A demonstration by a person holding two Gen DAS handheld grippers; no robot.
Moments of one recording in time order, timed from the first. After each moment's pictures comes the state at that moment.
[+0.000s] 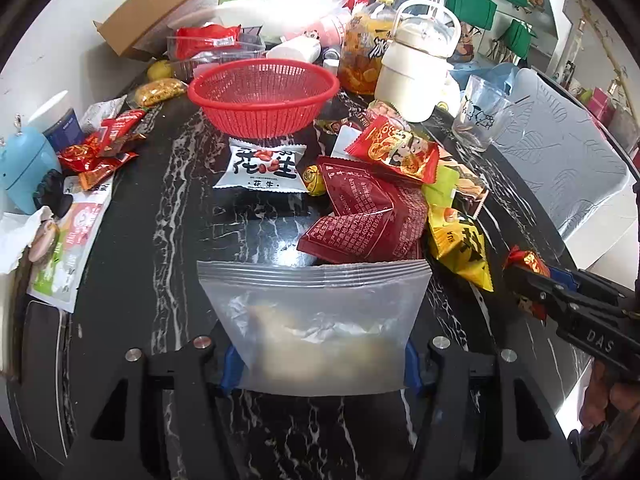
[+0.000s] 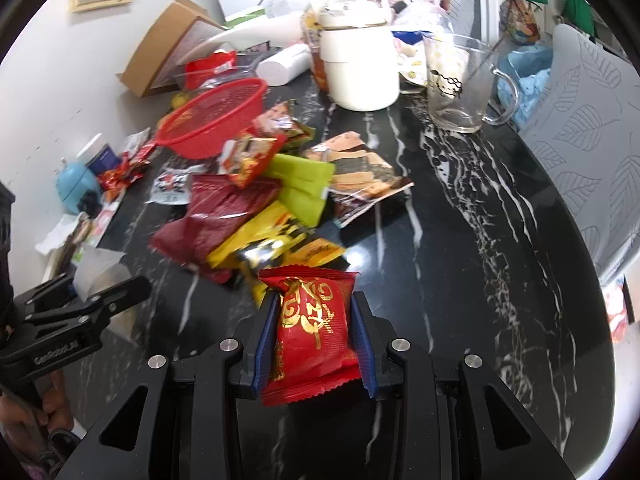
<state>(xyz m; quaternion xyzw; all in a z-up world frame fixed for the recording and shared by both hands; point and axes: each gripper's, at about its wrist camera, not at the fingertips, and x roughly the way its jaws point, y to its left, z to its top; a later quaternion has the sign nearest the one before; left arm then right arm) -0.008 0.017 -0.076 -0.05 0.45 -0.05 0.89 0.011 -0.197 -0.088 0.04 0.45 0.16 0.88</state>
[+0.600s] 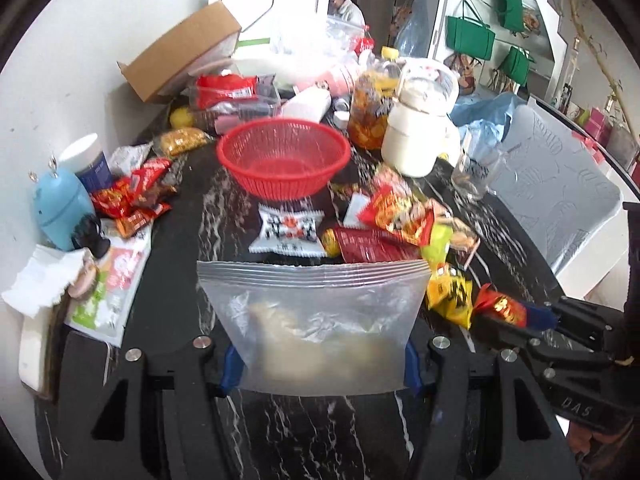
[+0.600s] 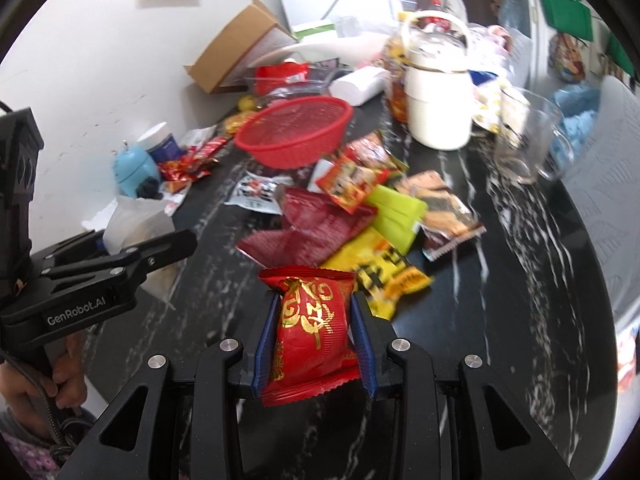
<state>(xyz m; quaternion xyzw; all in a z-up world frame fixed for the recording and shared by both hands) -0.013 0.035 -0.026 -0.05 0.39 -0.03 0.92 -0.002 -0.153 -0.054 0.01 0.41 0.25 0.88</state>
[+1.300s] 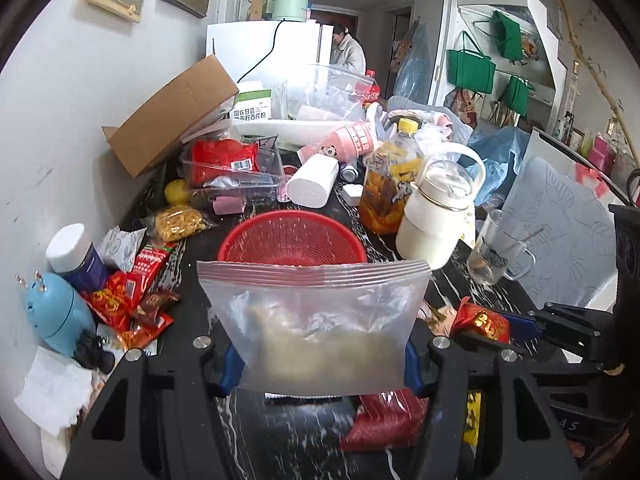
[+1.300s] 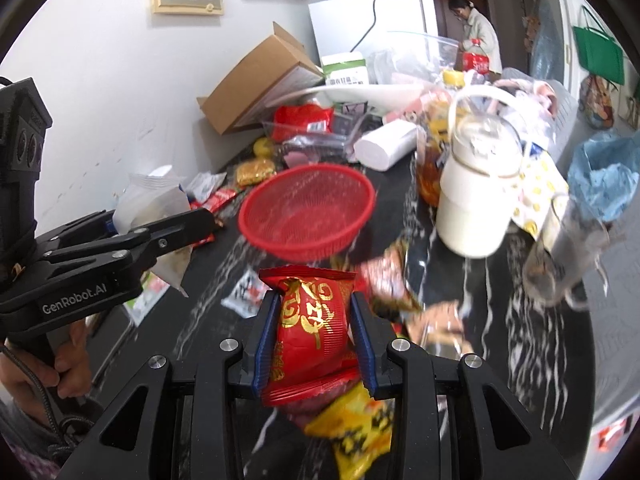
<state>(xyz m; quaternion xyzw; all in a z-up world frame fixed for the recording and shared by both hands) 0.080 0.052 0.025 -0.04 0.33 -0.03 0.94 0.096 -0.125 -0.003 -0.02 0.37 0.29 0.88</state>
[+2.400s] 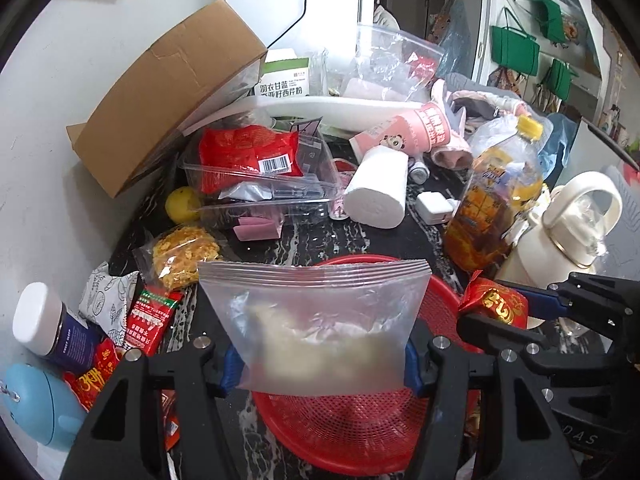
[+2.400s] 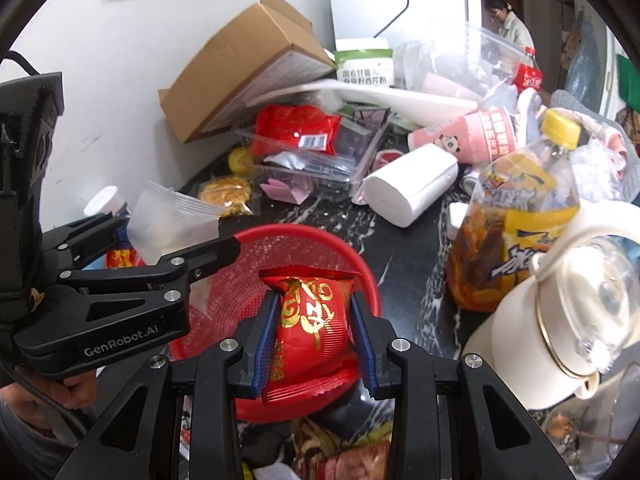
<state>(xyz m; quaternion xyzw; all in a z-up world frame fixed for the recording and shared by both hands) 0.235 0.099 -0.014 -0.03 0.38 0.03 0.92 0.255 -0.048 -0.018 -0.07 0.39 0.31 0.86</state>
